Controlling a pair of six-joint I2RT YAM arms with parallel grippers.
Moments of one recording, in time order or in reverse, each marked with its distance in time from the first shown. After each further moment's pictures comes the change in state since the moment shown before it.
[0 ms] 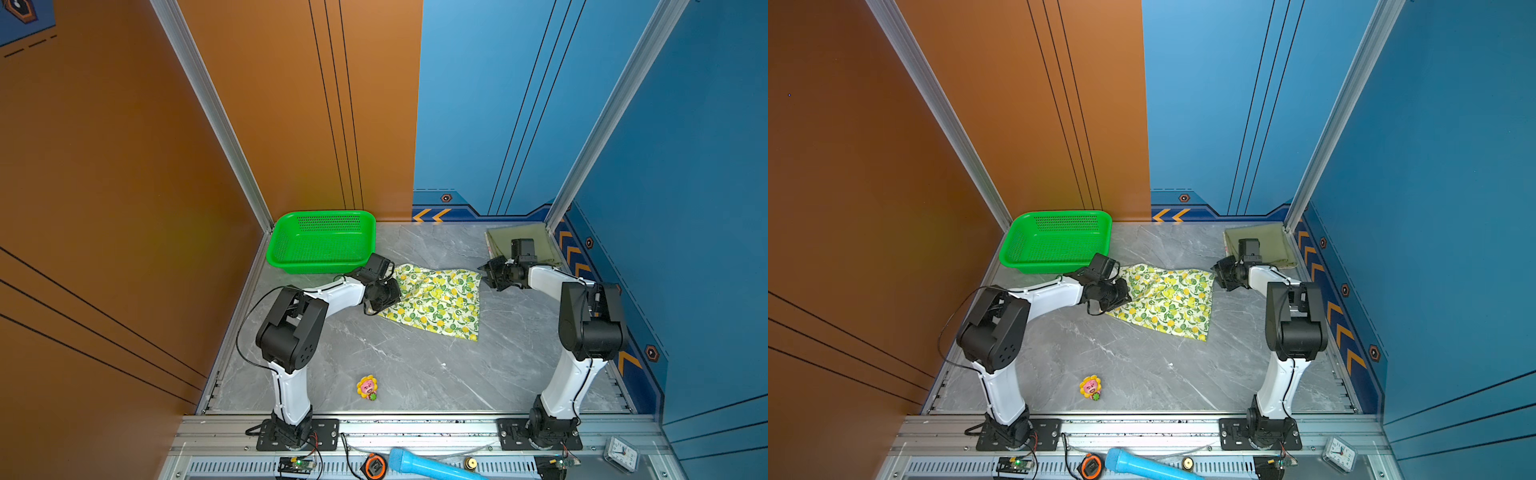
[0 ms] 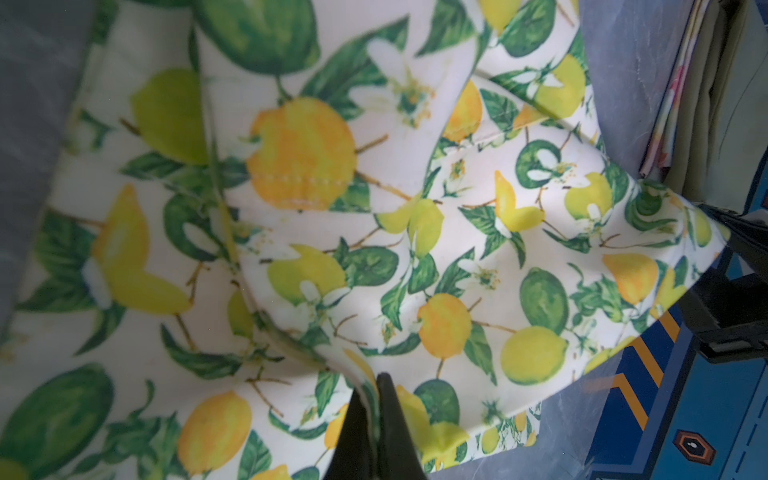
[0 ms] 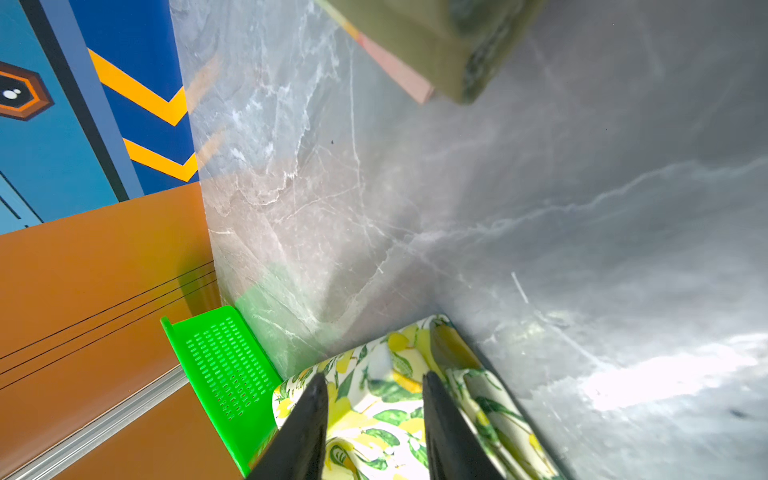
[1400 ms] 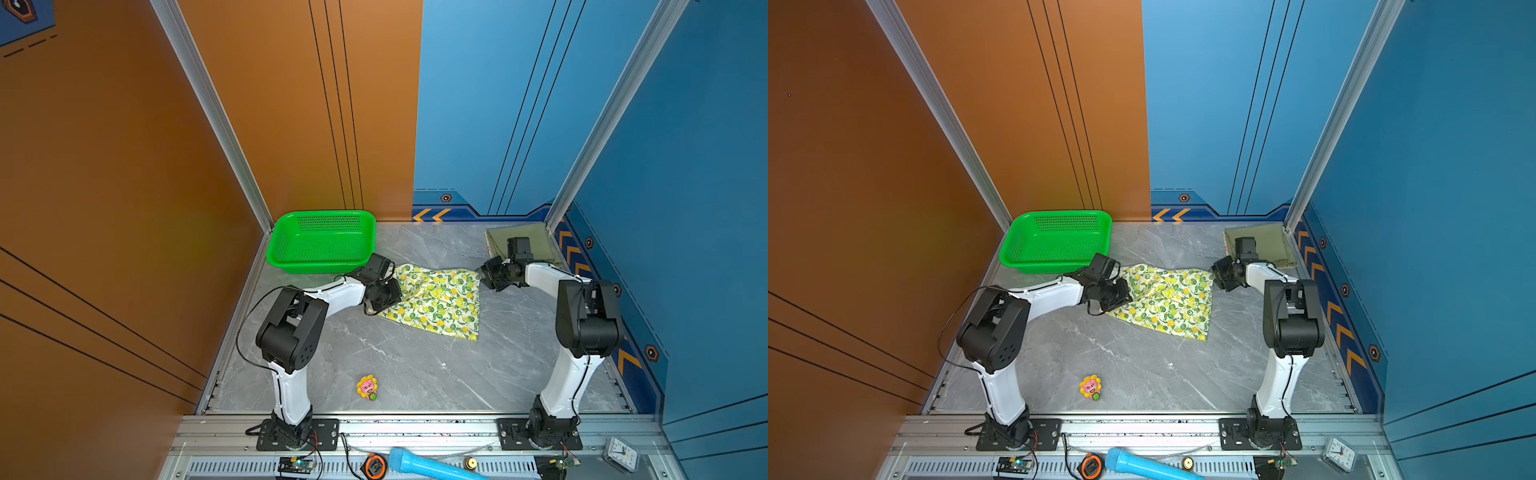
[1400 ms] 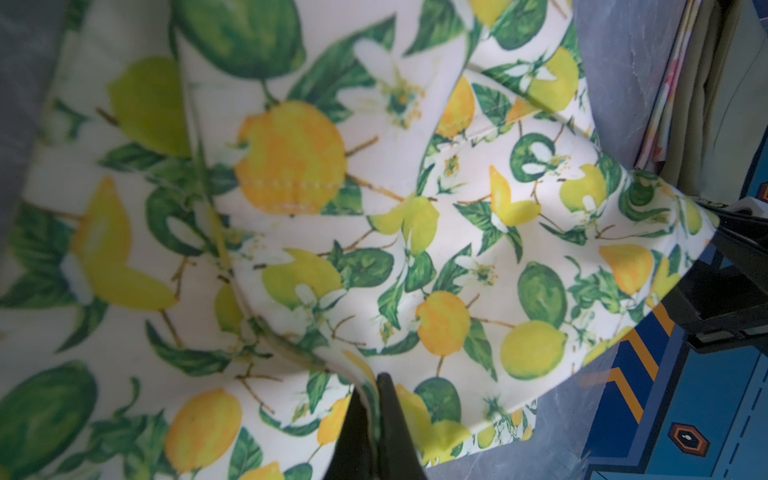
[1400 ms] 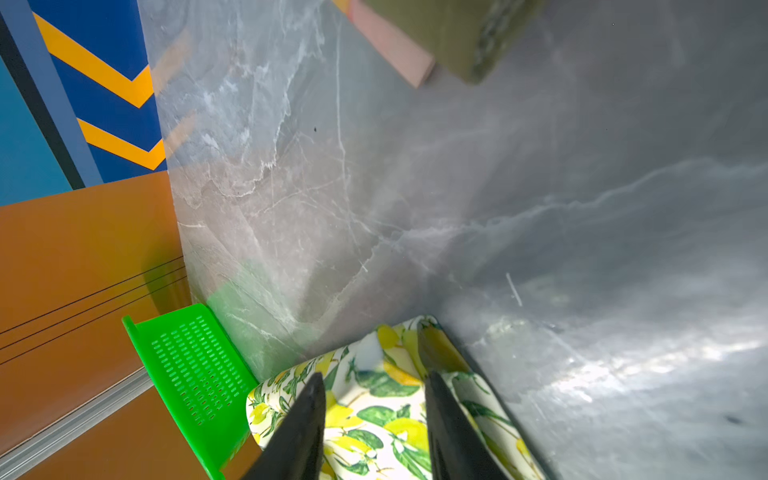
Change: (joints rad) left arm -0.003 -0.001 0.001 0.002 0.010 -0.001; right arm 0.014 0.032 0.037 -0.071 0.029 -0.056
